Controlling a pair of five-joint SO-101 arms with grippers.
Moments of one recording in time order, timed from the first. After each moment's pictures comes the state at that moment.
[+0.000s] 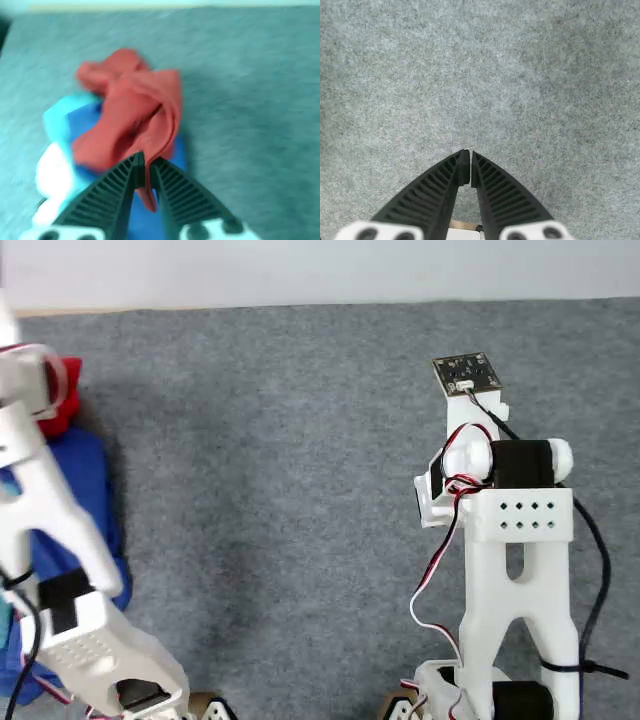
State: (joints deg) left arm -23.5 14.5 -50.1 99.0 -8.6; right arm -4.5 -22.9 6.5 100.3 6.5
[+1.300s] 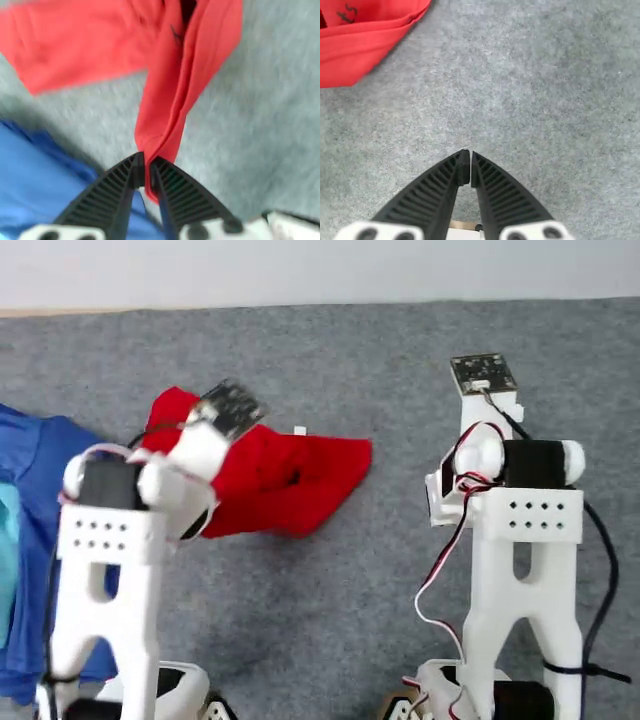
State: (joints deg) left arm -0.4 -28.9 19.6 99.0 -30.0; right arm -2.2 -22.9 6.5 100.4 6.5
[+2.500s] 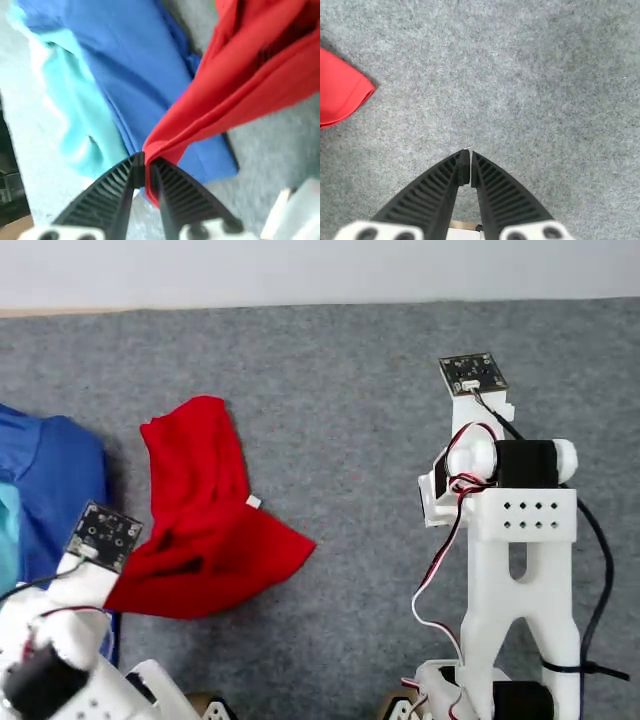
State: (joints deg) left arm -46.6 -75.6 45.4 99.1 -55.0; right arm -3.4 -22.9 6.5 100.4 6.5
